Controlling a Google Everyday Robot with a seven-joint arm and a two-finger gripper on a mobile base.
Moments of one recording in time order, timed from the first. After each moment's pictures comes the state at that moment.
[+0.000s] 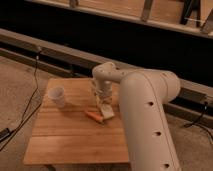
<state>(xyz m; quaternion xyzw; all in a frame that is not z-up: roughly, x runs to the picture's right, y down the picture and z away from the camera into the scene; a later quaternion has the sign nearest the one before) 0.007 0.104 0.924 -0.32 0.24 0.56 0.73</state>
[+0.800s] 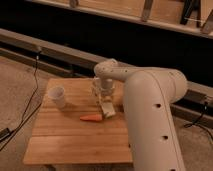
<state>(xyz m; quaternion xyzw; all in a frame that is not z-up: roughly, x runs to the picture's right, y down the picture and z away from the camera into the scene) 0.015 0.083 0.906 -0.30 0.23 0.57 0.73</state>
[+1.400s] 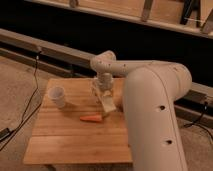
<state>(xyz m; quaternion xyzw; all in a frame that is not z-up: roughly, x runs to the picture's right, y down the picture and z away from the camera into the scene) 0.008 0.039 0.859 -0.27 0.25 0.55 0.75</state>
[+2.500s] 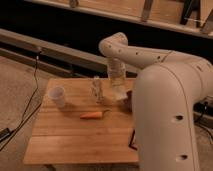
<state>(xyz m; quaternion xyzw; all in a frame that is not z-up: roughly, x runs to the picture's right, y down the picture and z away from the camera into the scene) 0.098 -0.022 0.814 -0.20 0.27 0.61 0.72</state>
